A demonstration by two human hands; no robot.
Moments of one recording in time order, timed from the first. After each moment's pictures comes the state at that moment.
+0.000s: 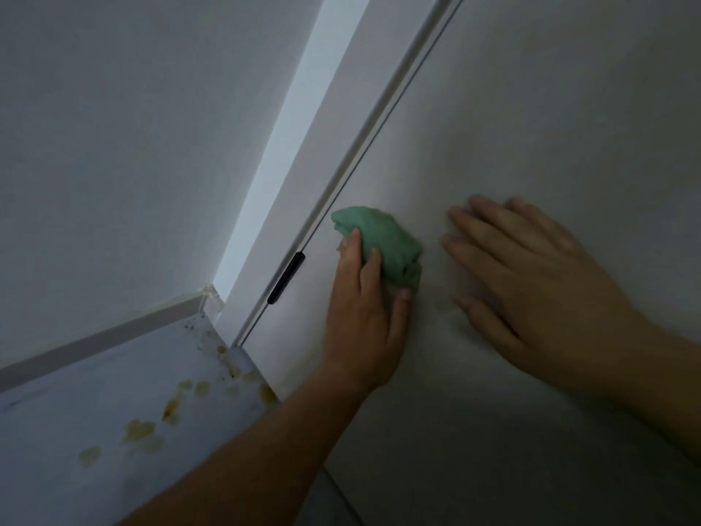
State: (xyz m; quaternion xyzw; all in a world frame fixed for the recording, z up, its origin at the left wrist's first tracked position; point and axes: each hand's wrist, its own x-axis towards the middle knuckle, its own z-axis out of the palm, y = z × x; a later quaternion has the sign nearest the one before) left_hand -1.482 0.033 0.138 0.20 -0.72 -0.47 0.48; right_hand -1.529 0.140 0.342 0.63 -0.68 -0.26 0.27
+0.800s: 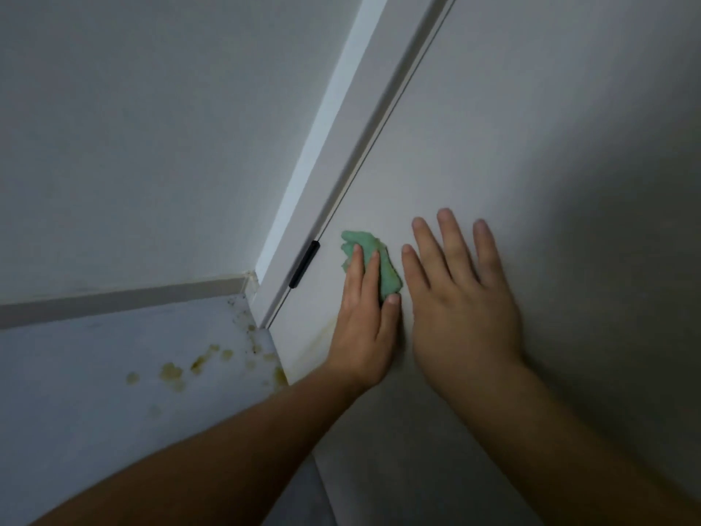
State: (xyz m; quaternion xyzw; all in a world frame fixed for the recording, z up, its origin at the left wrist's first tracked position) left_hand -1.491 0.082 0.140 0.26 -0.68 -0.51 0.45; right_hand -1.506 0.147 0.303 0.52 -0.71 -0.39 0.28
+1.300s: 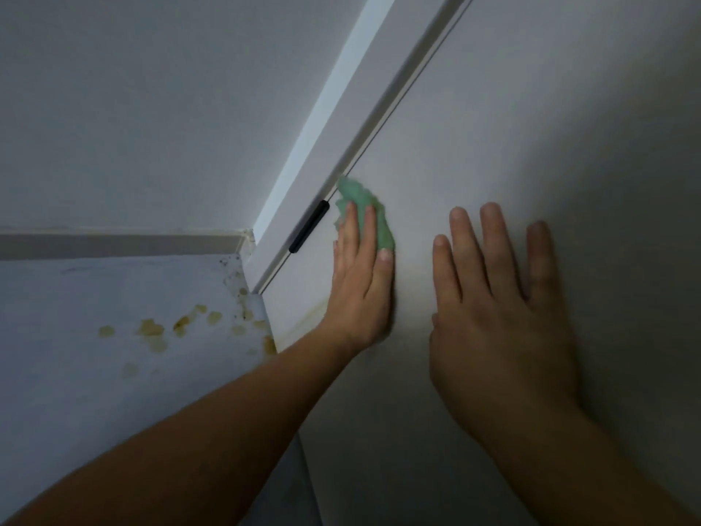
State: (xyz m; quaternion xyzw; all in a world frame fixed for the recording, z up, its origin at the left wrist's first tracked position) left_hand -1.512 0.056 0.110 0.28 -0.65 -0.51 0.50; right_hand -1.517 0.167 0.277 0.55 -0.70 -0.36 0.29
